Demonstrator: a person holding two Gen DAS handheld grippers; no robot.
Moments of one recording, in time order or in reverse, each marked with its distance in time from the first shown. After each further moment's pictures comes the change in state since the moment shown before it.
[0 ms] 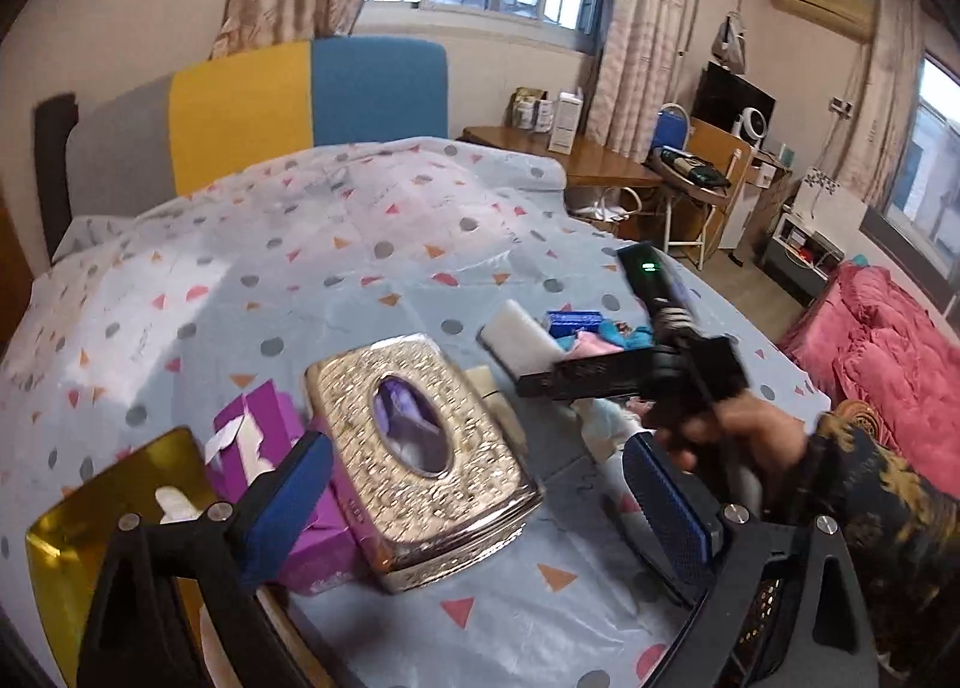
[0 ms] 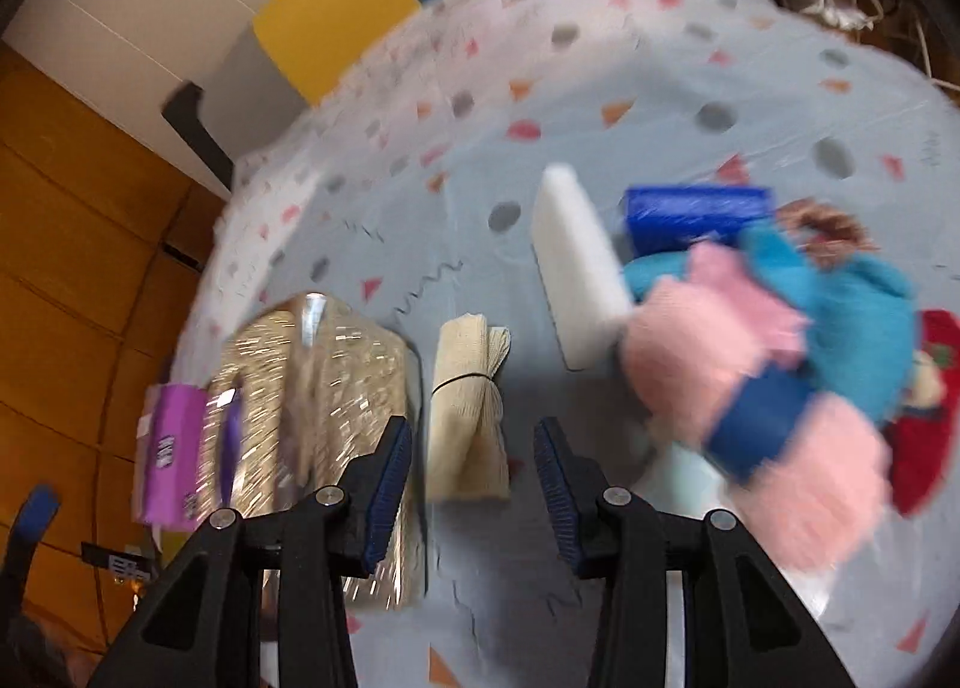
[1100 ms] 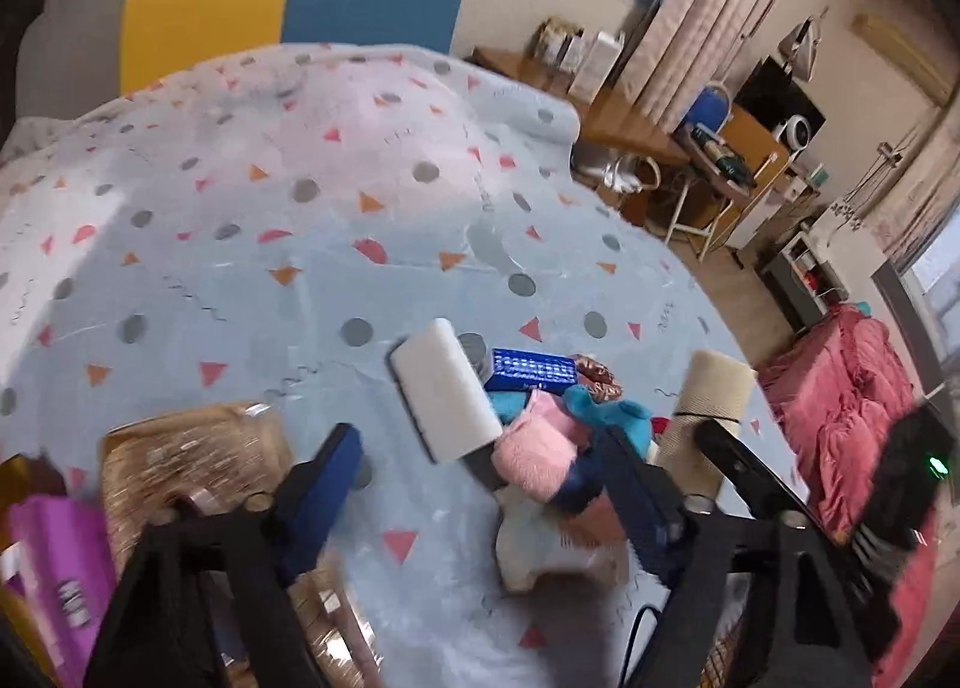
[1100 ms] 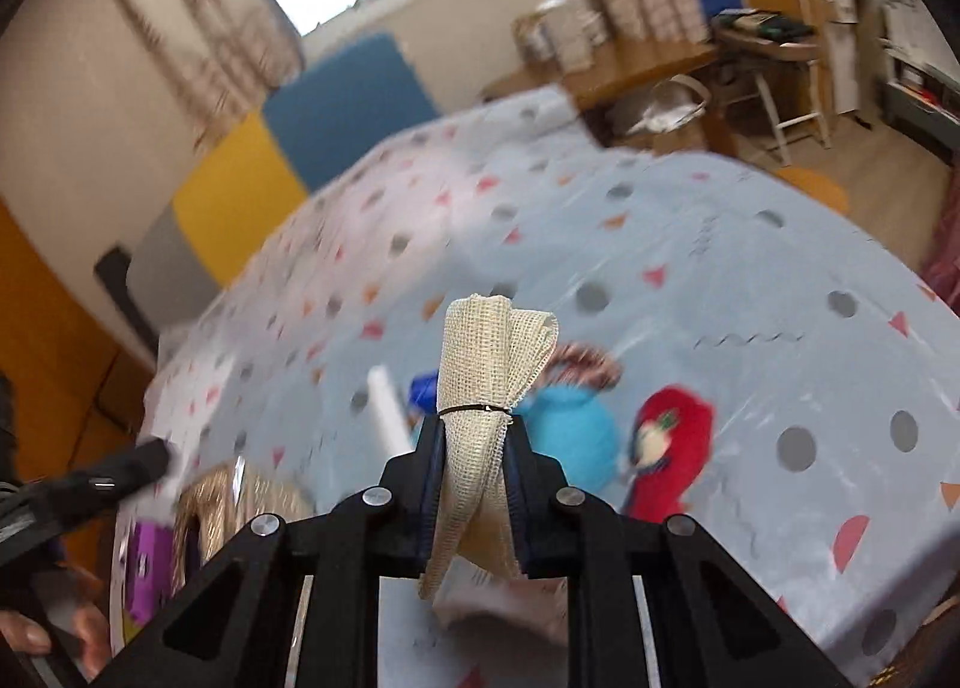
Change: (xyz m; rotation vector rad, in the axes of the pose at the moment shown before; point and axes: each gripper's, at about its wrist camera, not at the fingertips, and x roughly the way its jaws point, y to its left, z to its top) left arm 0.175 -0.051 0.092 -0.190 0.223 -0.052; right arm -0.136 -0.052 -0.030 0.159 -0.460 -0.226
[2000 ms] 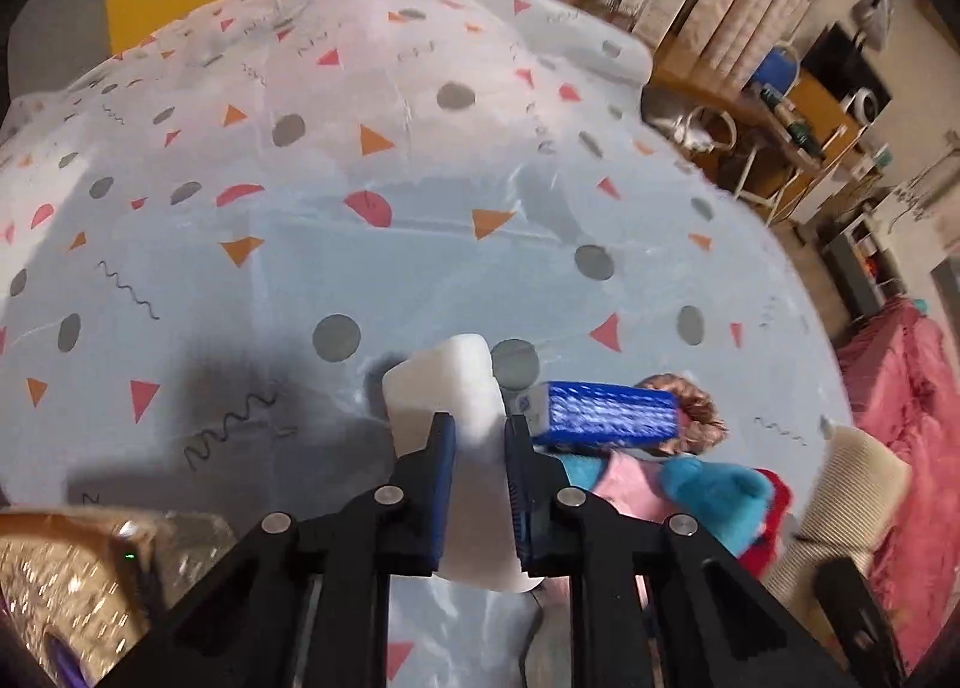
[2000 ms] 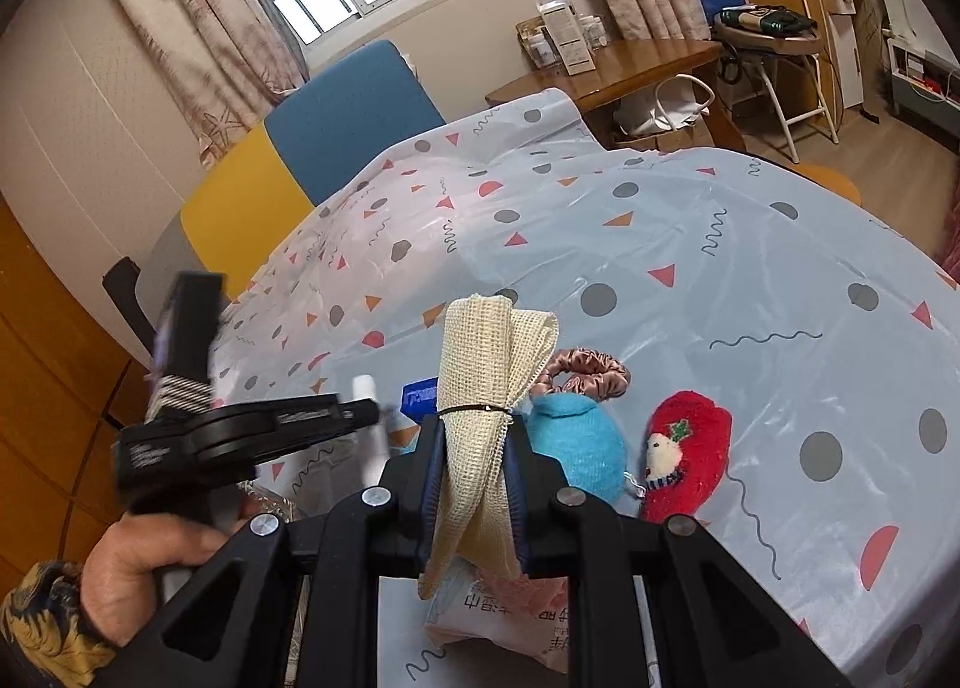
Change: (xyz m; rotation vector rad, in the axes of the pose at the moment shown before) left arm 0.105 0.007 0.023 -0.041 0.098 0.099; right arm 0.016 -0.006 -0.006 0.009 -0.008 0.044
